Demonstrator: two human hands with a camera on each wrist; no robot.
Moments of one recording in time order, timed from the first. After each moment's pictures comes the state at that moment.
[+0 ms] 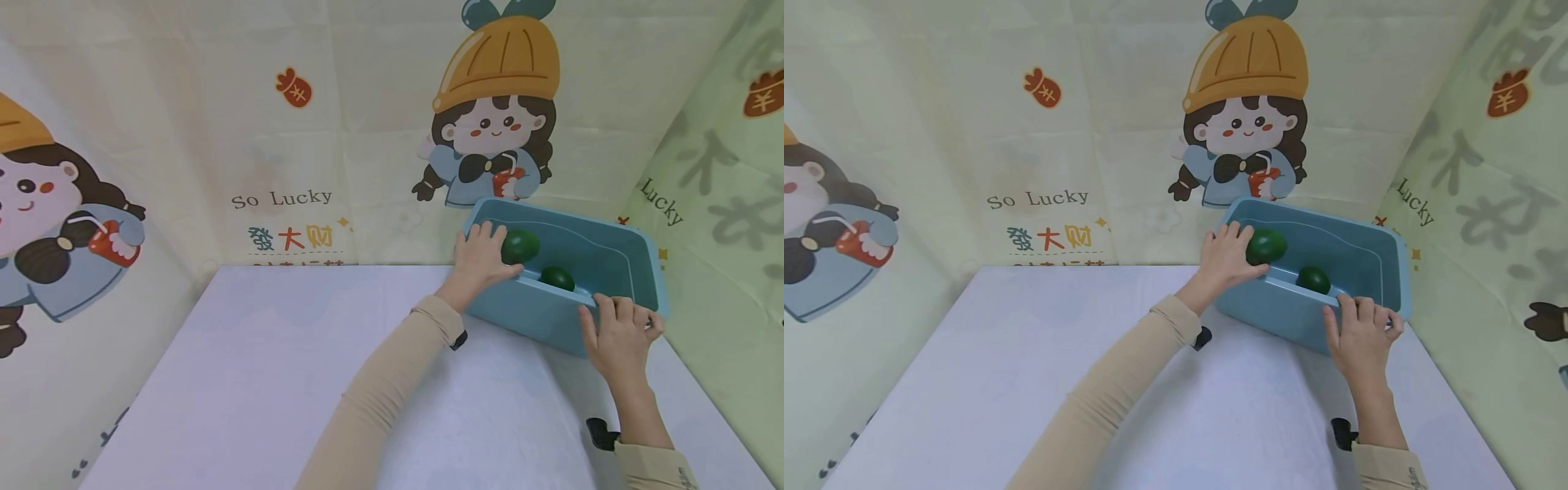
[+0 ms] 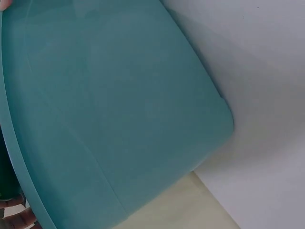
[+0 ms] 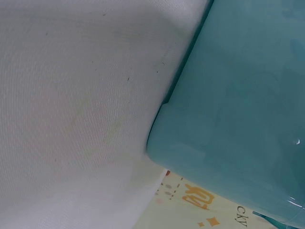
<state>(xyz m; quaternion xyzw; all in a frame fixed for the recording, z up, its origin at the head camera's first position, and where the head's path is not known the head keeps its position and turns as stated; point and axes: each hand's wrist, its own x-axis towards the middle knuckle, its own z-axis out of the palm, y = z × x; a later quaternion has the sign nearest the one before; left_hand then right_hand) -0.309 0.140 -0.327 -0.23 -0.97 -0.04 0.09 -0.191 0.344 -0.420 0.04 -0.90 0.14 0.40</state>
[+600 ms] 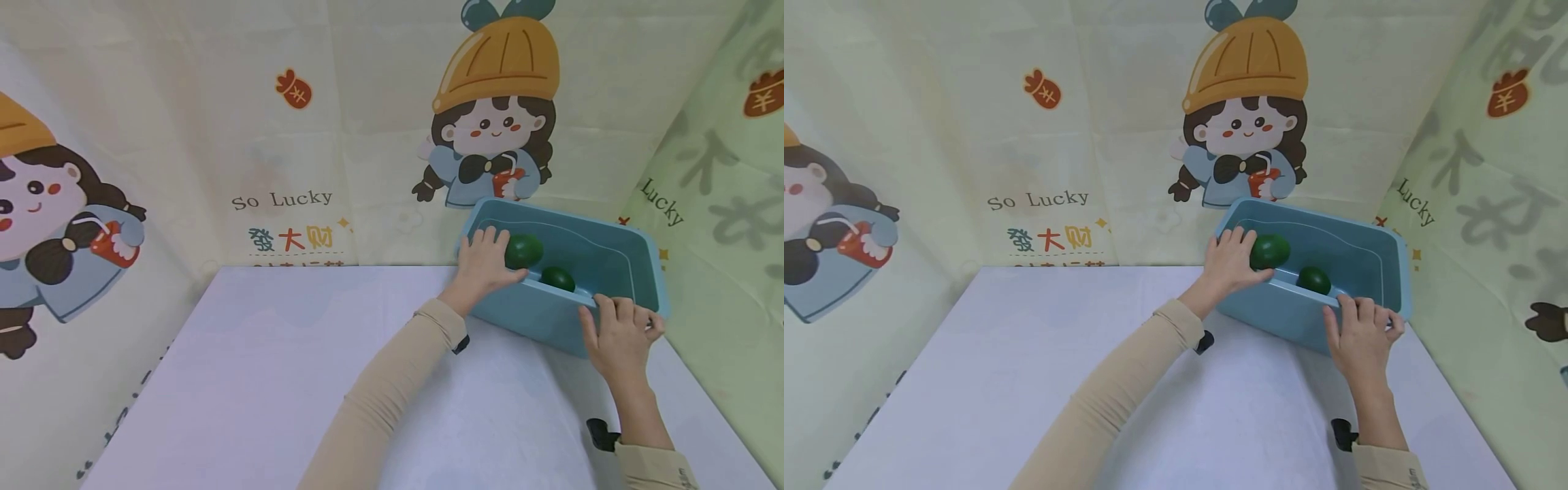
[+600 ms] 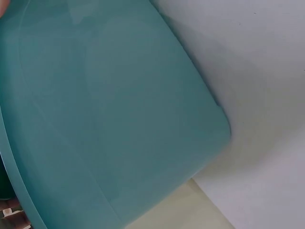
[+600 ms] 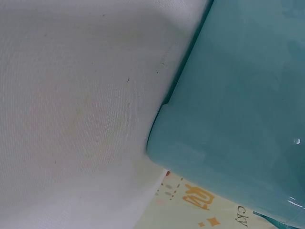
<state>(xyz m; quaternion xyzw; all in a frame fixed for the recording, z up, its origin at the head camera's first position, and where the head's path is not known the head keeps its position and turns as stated) -0.306 0.144 -0.334 -0.24 -0.97 -0.03 0.10 -0.191 0.345 -0.421 0.03 -0.90 0.15 0.40</state>
